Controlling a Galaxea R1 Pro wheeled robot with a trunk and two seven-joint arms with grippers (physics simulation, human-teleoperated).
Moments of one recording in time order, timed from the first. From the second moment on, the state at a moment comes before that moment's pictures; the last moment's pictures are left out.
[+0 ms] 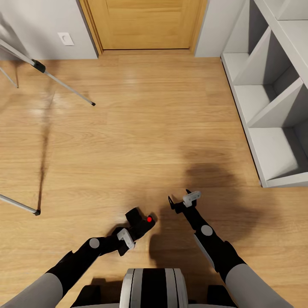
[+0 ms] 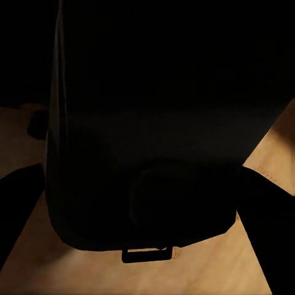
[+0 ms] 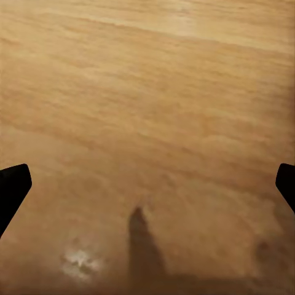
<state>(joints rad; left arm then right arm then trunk) -0.62 0.16 -0.58 -0.71 -0.10 0.00 -0.47 -0.65 -0.01 0.33 -0.77 0.00 -0.30 0.03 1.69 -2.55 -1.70</state>
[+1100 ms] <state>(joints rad) -0.62 0.23 -0.33 -1.33 -0.09 0.51 -0.77 -0.65 -0.01 0.33 -0.77 0.00 -0.30 0.03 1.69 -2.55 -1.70</state>
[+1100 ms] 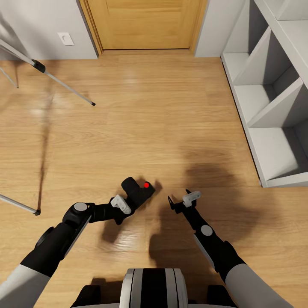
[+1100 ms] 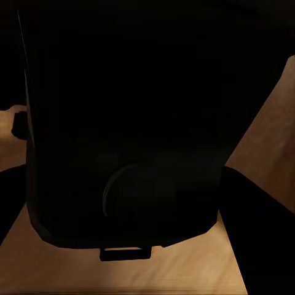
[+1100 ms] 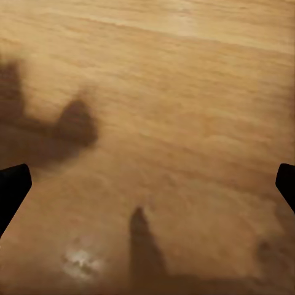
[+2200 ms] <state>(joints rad) -0.62 0.26 -0.21 -1.61 -0.09 0.92 -0.86 -0.64 -0.02 0.33 -0.66 0.00 -0.30 0.03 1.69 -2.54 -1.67</state>
